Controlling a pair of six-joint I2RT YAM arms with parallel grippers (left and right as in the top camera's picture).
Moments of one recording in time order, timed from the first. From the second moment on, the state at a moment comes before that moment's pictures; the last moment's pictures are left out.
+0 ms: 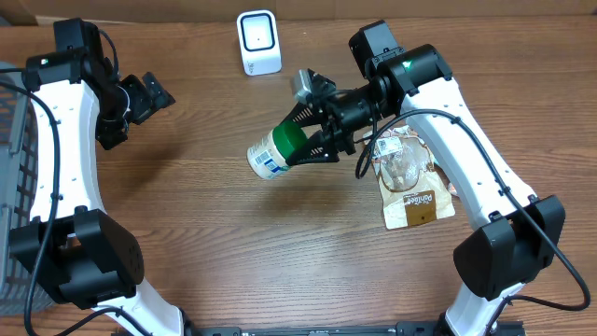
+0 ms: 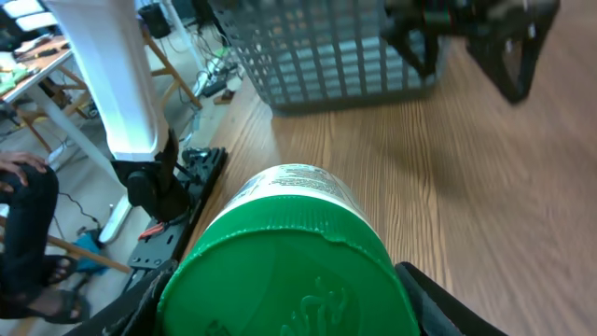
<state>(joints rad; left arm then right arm) 0.22 1.88 1.81 -1.25 0.15 -0.43 0.40 1.91 1.85 -1.26 -1.20 -1.10</state>
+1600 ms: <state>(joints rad) 0.22 1.88 1.81 -1.25 0.15 -0.43 0.58 2.01 1.85 -0.45 -0.07 -0.63</state>
